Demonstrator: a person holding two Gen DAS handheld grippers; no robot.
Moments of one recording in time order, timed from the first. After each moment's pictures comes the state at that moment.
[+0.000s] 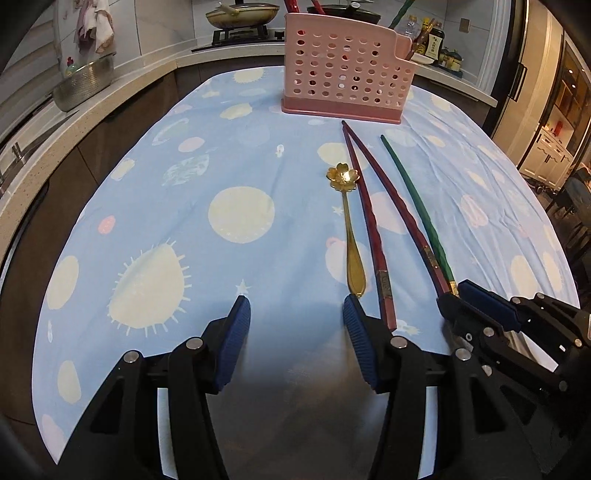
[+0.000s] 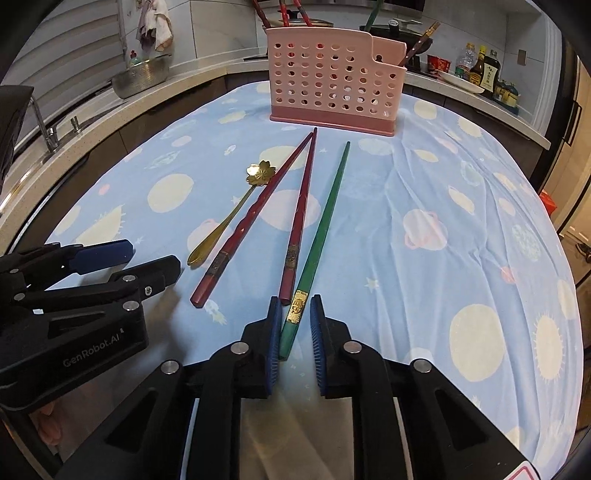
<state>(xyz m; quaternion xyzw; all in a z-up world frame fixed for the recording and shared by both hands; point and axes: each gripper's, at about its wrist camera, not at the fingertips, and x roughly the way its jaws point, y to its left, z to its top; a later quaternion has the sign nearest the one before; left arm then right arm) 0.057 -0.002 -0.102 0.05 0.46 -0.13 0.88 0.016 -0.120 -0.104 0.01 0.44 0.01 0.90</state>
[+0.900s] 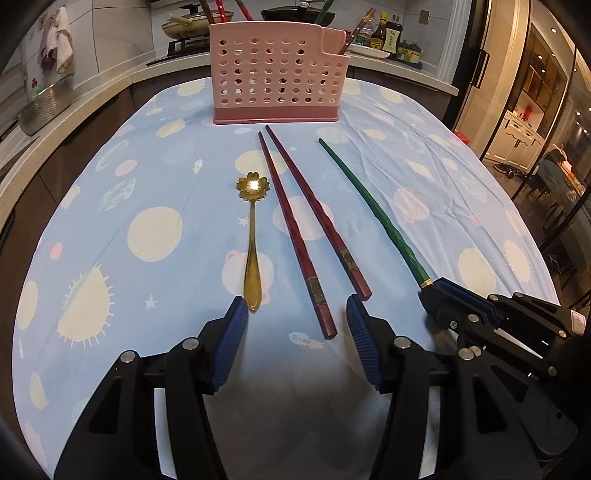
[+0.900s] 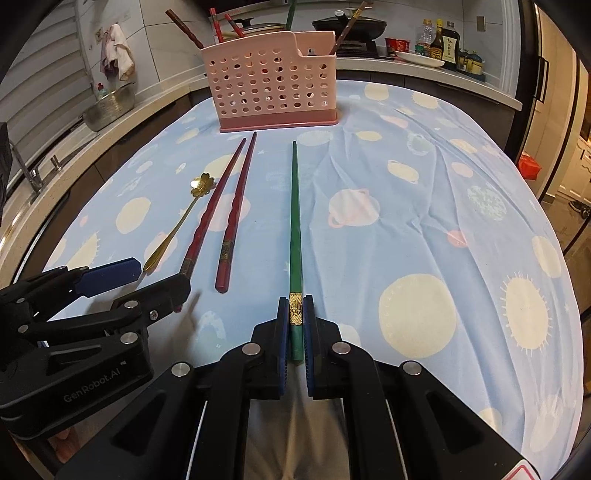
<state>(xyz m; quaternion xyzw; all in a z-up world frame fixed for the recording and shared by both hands) 0.047 -0.054 -0.100 0.06 0.45 -0.20 0.87 0.000 -0.171 -0.103 0.08 0.44 -0.02 0.90</state>
